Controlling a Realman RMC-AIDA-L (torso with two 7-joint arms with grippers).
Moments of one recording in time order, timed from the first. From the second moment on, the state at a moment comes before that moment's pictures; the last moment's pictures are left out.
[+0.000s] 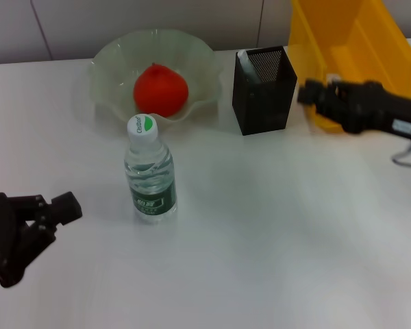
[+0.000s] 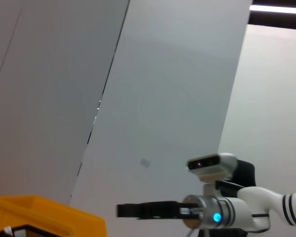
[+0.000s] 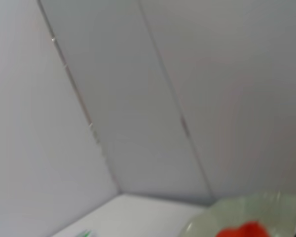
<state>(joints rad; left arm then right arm) -0.33 -2.01 0.60 0.43 1.77 2.01 -1.13 0.35 2.08 -0.83 -0.82 -1.60 -1.47 1.54</state>
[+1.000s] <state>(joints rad) -0.43 -2.03 0.83 0.66 1.82 1.98 -1.28 0.07 2.09 -1.00 -1.26 -1.74 -1.86 1.72</state>
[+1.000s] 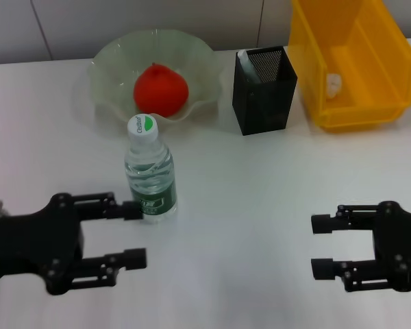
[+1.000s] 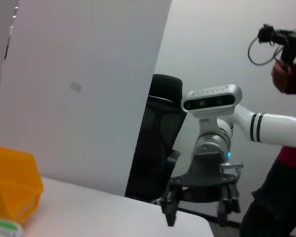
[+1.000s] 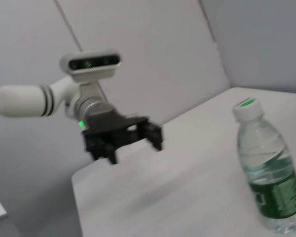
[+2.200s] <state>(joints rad) -0.46 -2.02 0.79 0.65 1.86 1.87 -1.22 0.25 2.09 -1.20 -1.26 -1.72 -1.70 1.71</state>
